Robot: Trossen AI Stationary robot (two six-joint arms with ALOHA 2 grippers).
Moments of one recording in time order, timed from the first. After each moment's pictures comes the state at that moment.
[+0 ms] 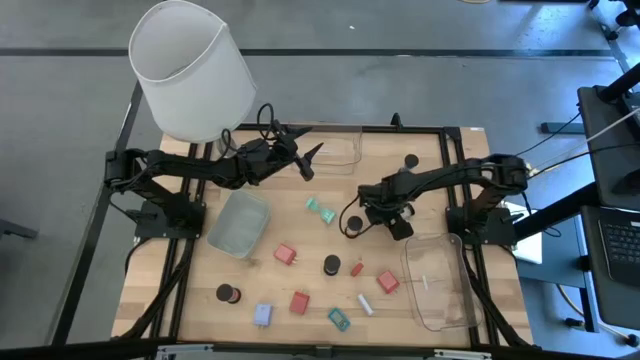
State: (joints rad) left arm 0.24 1.43 0.78 0.68 -0.43 0.18; right arm -0.08 1.70 0.90 -0.83 -0.03 -0.45
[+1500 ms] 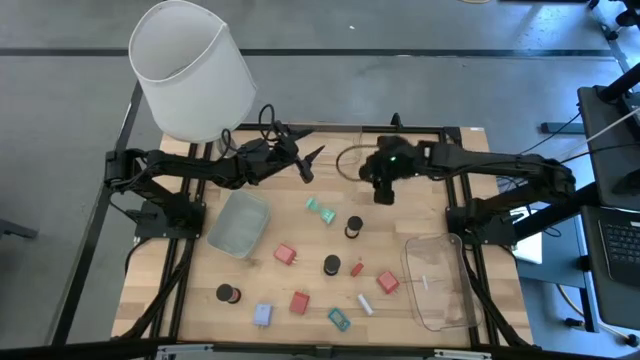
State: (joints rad) left arm 0.24 1.43 0.78 0.68 -0.37 0.20; right arm -0.22 1.30 1.03 -0.57 0.07 -0.25
